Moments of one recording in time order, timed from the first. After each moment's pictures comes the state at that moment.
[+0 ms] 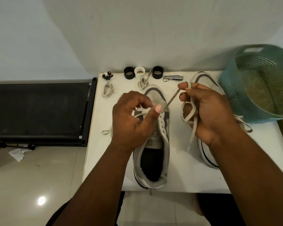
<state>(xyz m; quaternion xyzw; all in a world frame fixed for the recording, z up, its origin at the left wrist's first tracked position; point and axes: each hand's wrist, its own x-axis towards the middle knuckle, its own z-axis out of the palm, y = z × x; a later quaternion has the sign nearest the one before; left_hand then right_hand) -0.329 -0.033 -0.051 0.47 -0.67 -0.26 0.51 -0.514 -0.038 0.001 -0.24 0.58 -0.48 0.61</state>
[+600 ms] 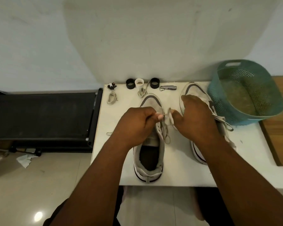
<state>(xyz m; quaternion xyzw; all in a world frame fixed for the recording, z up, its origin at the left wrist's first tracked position) -0.328 -0.023 -0.016 0.51 -0.77 -0.32 0.22 -0.527 -0.022 -0.018 -0.65 0.73 -0.13 0.18</state>
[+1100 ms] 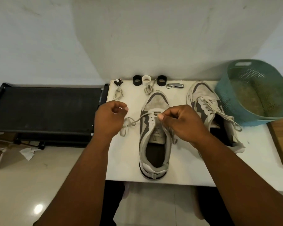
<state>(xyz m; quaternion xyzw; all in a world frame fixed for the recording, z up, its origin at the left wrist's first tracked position) -0.258 -0.032 -0.043 0.72 -0.50 -0.34 0.34 -0.492 -0.012 -0.026 -0.58 0.60 -0.30 0.46</state>
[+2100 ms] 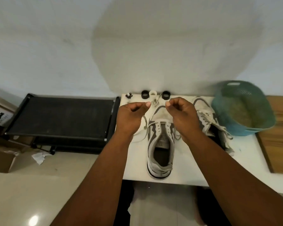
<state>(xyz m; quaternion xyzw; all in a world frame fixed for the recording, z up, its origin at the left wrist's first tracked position) -0.287 -0.024 0.030 0.62 -0.41 -0.49 0.45 -0.457 -0.023 0.023 -0.46 0.61 -0.47 0.45</state>
